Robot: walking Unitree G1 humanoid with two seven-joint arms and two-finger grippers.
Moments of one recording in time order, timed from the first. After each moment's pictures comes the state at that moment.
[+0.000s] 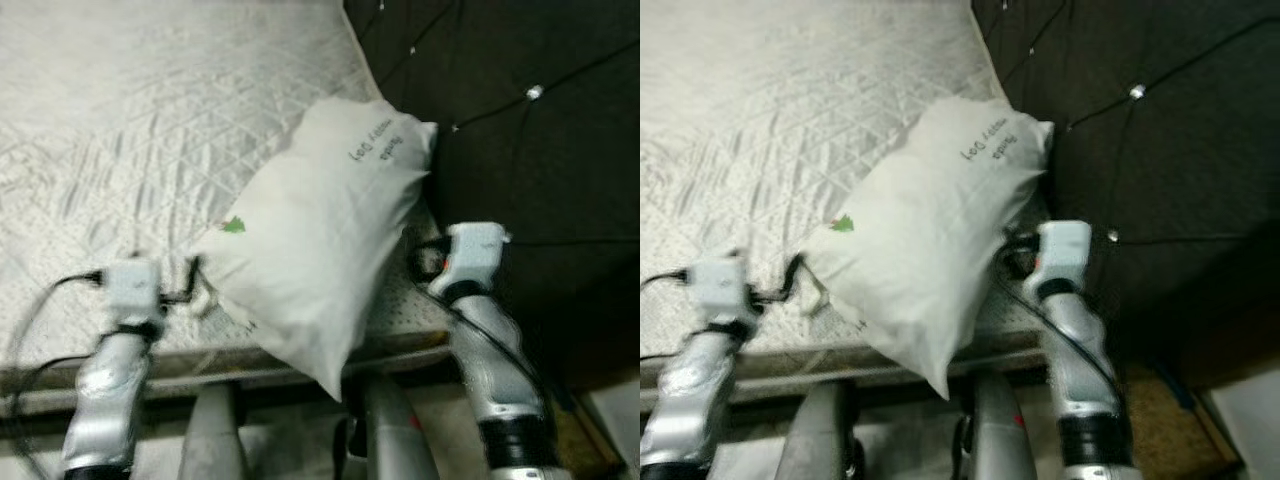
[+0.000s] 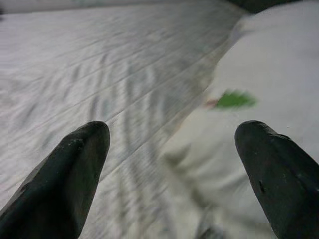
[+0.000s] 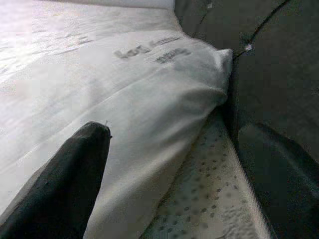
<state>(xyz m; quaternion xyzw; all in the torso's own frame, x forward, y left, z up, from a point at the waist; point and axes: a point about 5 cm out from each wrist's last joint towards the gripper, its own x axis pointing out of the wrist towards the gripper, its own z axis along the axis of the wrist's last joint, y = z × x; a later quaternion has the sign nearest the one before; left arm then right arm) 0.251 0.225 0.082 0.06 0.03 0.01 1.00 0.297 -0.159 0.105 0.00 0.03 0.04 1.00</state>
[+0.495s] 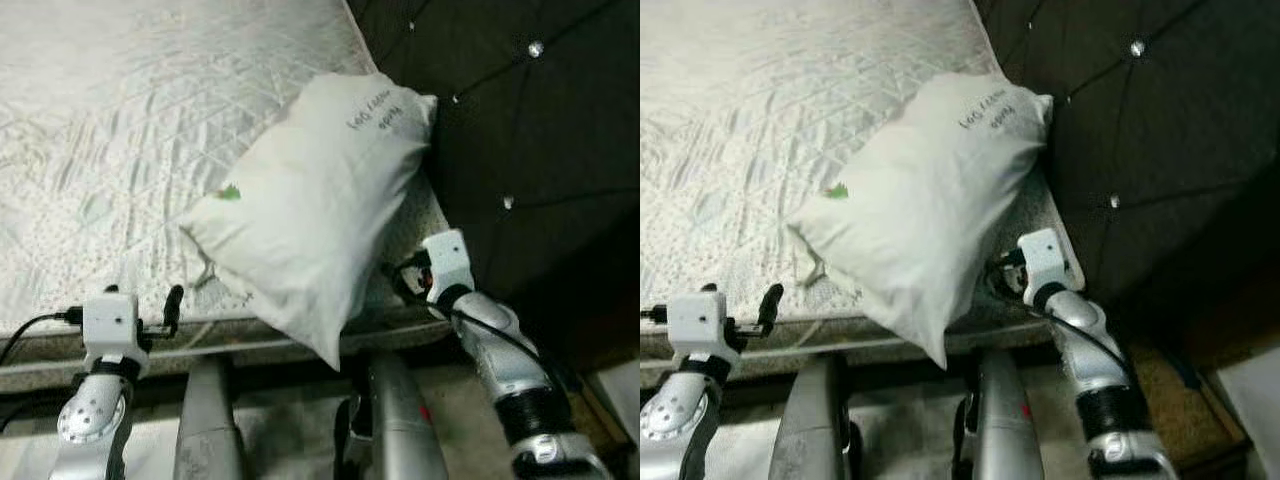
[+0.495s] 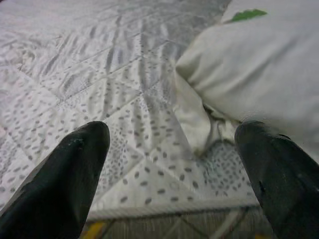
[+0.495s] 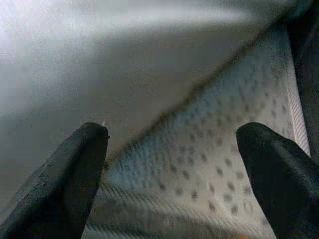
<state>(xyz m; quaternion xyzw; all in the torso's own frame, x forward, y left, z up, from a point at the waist) 0.212 0.231 0.074 0.07 0.06 0.04 0.99 0.312 -0.175 0.076 -0.08 0.17 0.17 0.97</state>
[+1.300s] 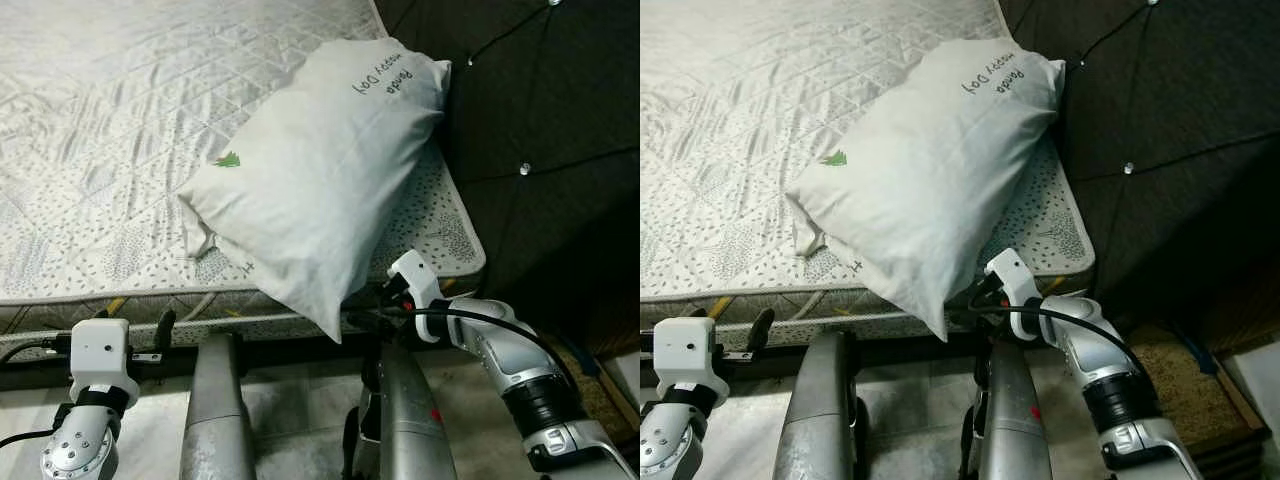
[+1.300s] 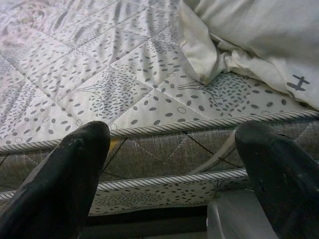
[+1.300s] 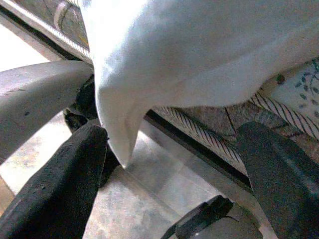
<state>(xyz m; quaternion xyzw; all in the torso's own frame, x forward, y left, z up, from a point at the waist) 0.184 0.237 0.069 0.08 0.10 0.04 0.99 0.290 -0.148 0.072 -0.04 0.29 0.41 0.86</state>
